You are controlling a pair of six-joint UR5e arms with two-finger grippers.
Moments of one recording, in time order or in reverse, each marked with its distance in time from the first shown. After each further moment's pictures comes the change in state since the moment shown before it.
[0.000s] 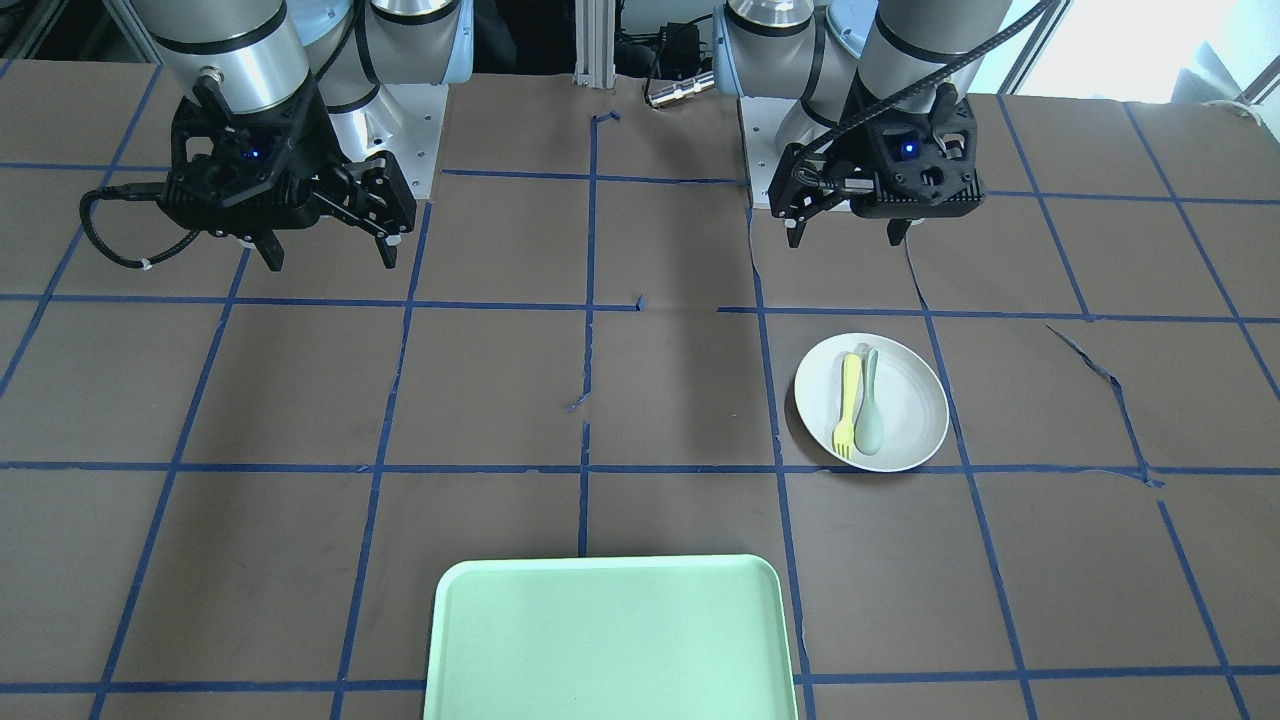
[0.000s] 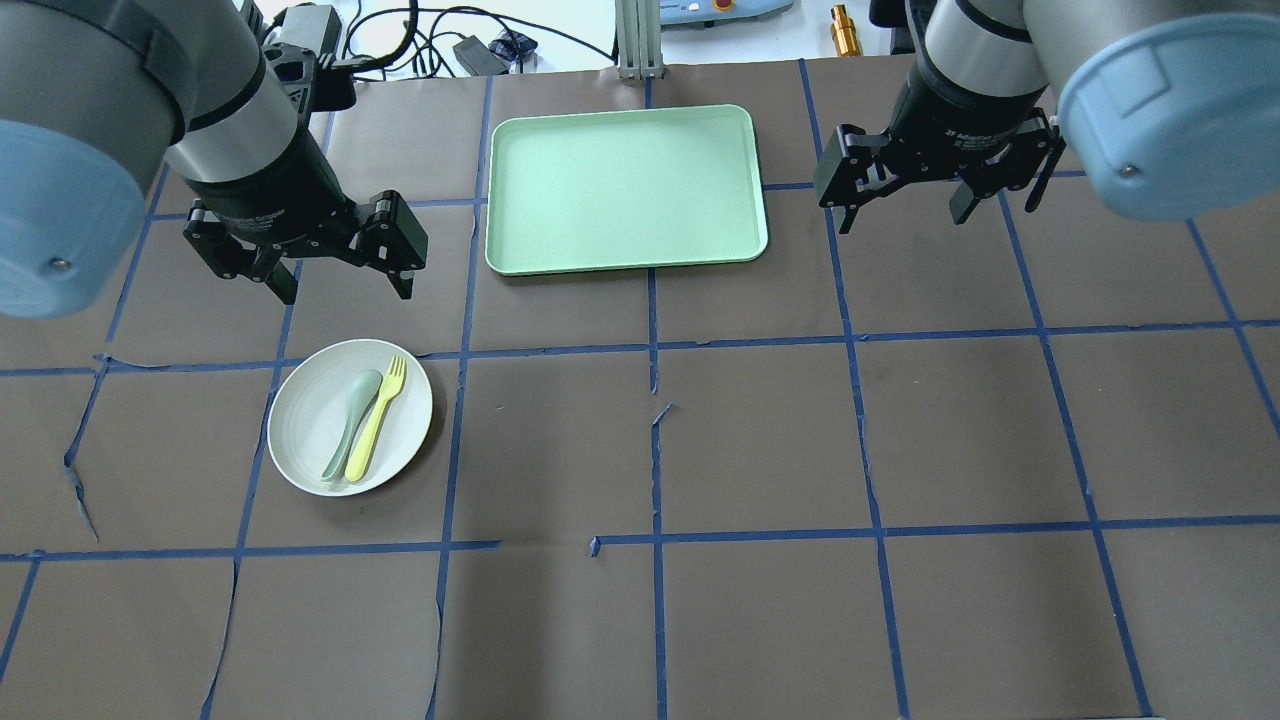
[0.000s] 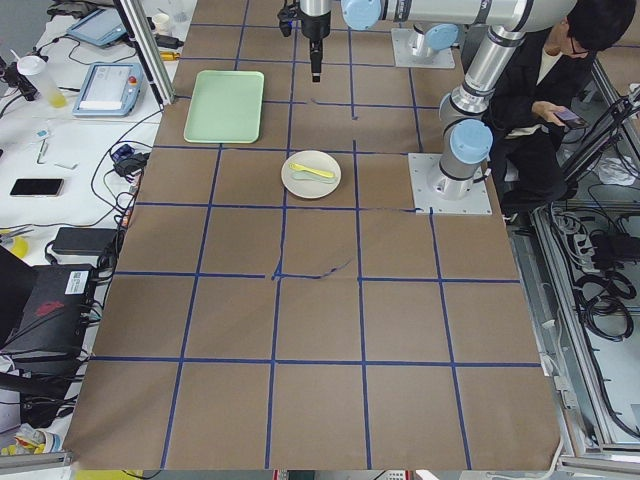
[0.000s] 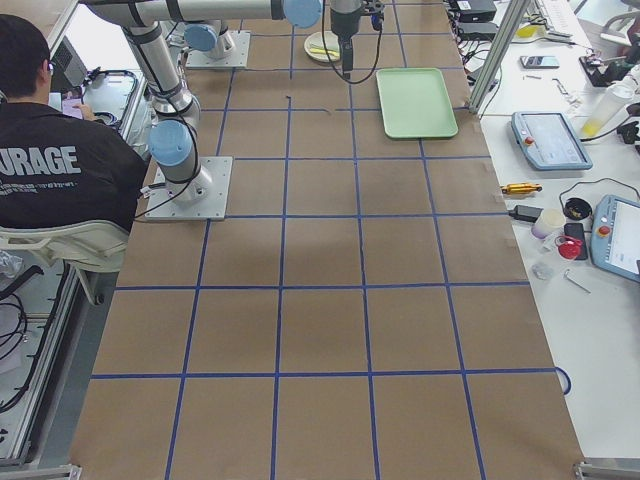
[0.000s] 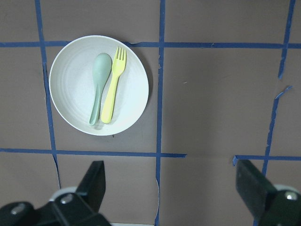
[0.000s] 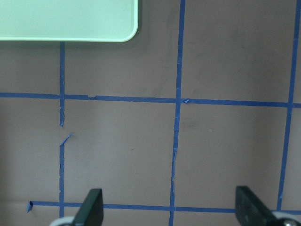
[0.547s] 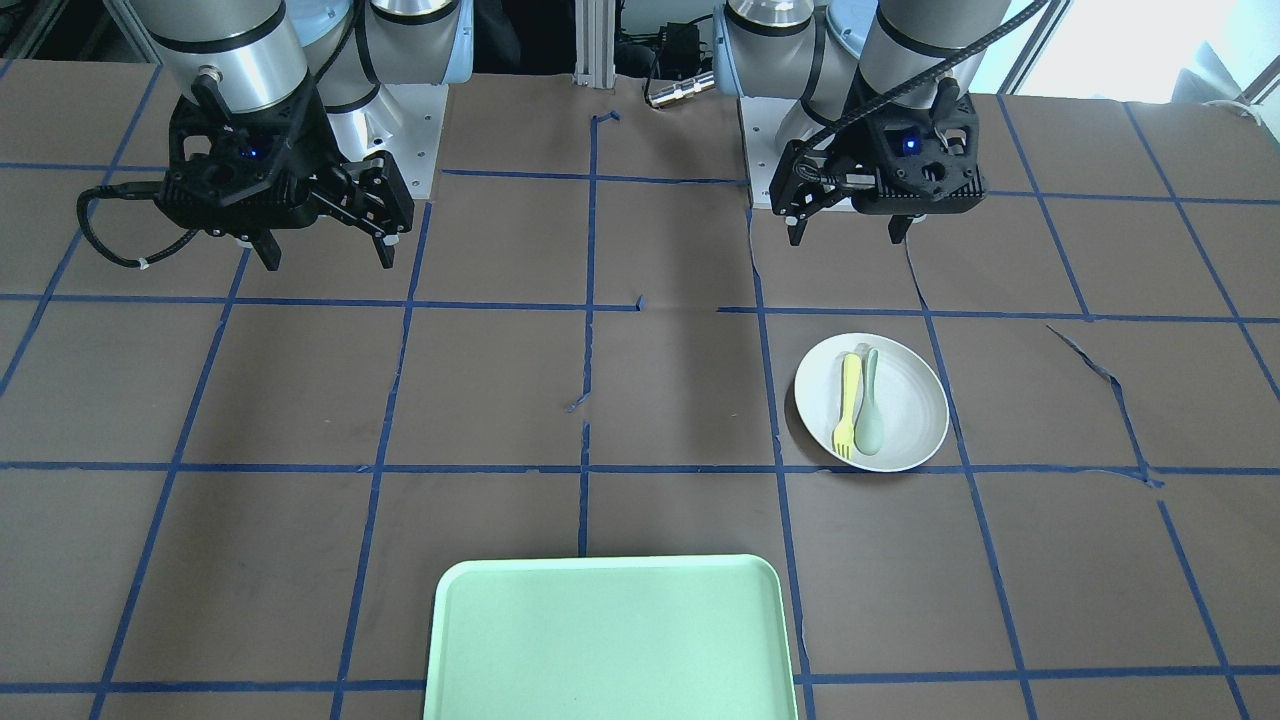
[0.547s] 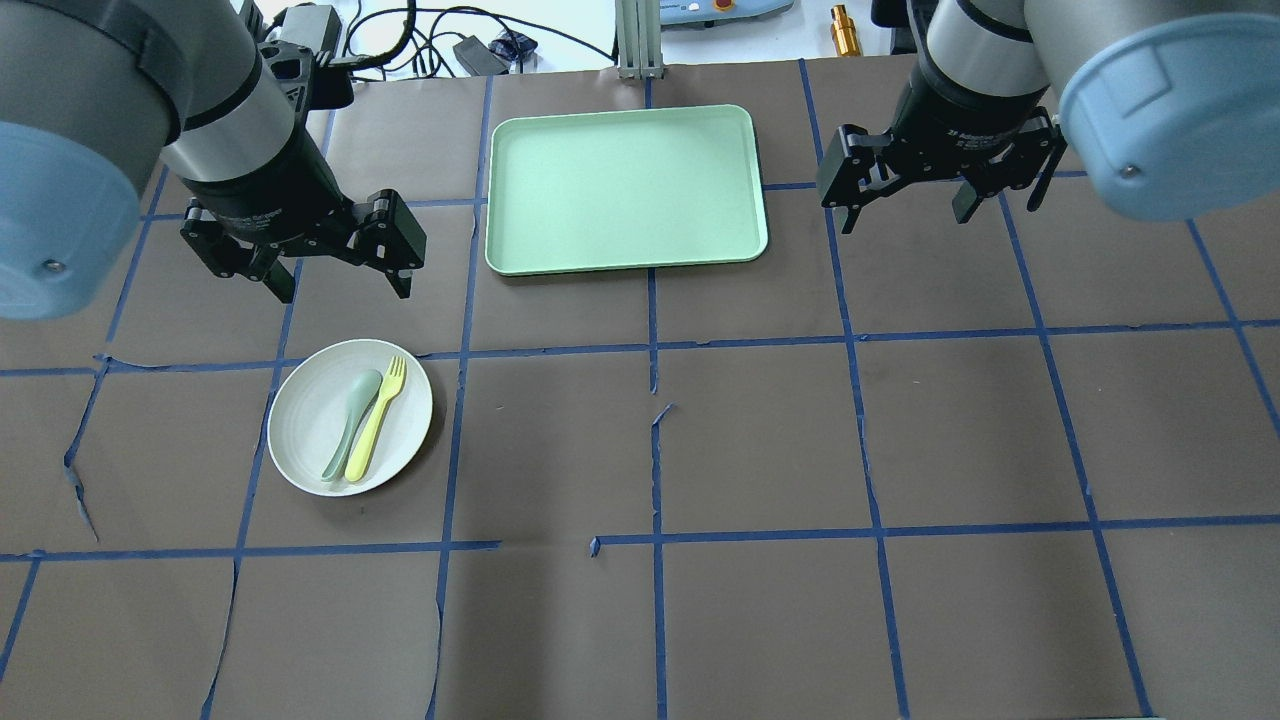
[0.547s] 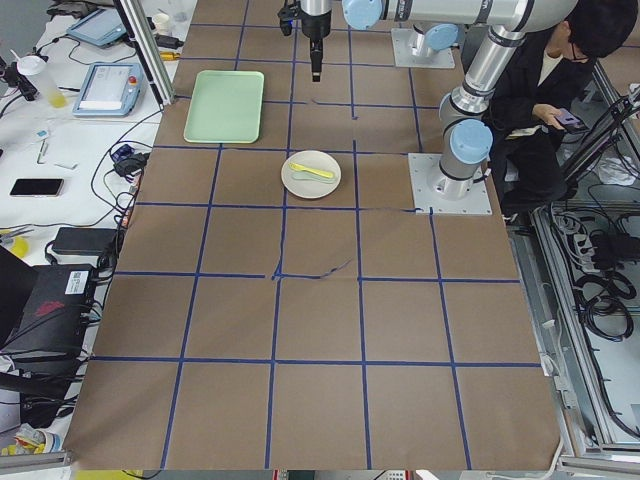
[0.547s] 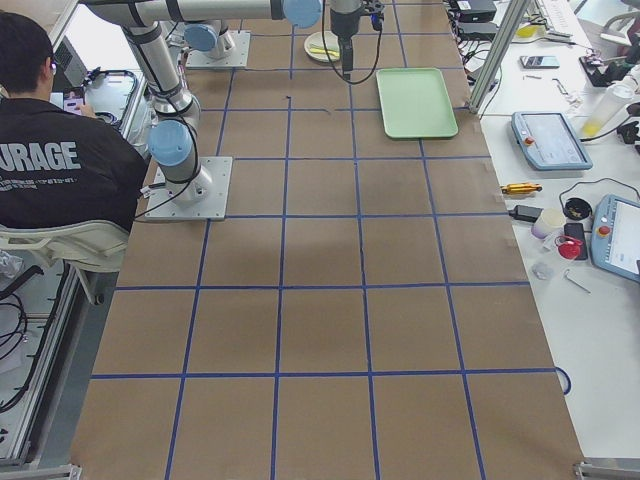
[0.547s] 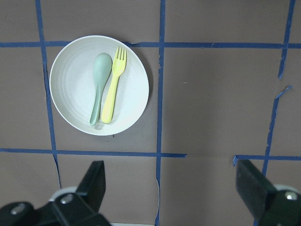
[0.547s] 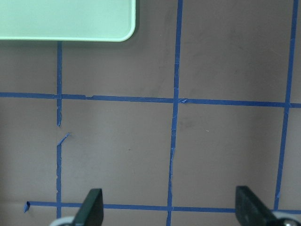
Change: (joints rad) left arm 0.000 0.004 0.001 0.001 0.001 0.001; right arm -0.001 0.000 -0.002 0.000 -0.005 -0.003
